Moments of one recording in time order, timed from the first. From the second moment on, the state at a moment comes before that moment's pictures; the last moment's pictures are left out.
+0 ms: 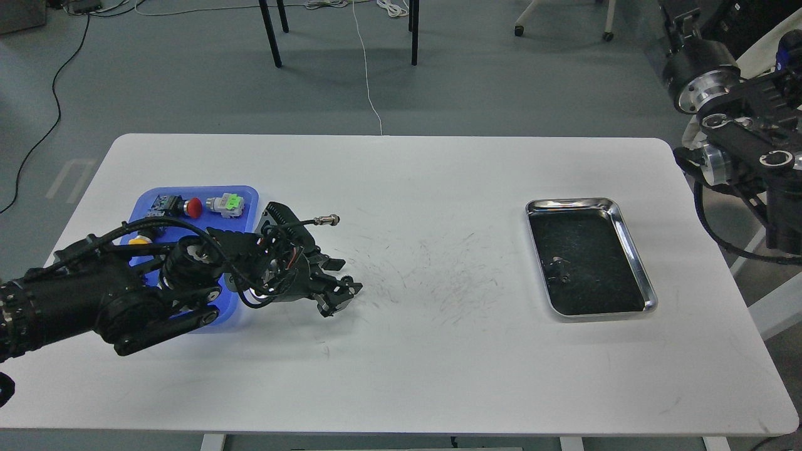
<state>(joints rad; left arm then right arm) -0.95 0.41 0.02 -1.10 1.89 -0.18 -0.23 1.13 -0.46 0.18 0.60 -0.41 -0.24 0.32</state>
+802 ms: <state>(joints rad) -0.93 0.41 0.02 -1.08 1.91 -0.16 -0.23 1.13 -0.46 0.18 0.60 -0.41 -0.24 0.32</state>
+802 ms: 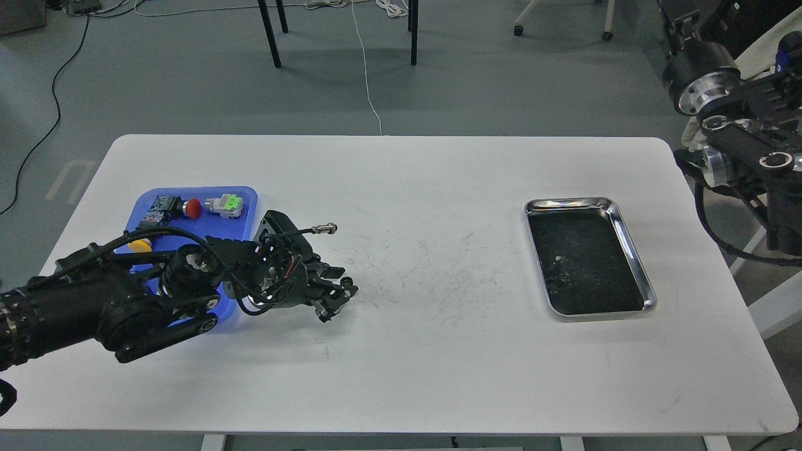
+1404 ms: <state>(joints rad) -0.91 0.40 0.02 -1.05 1.91 -0.16 -0.24 1.13 -0.46 0.18 0.60 -0.41 -0.23 0.32</state>
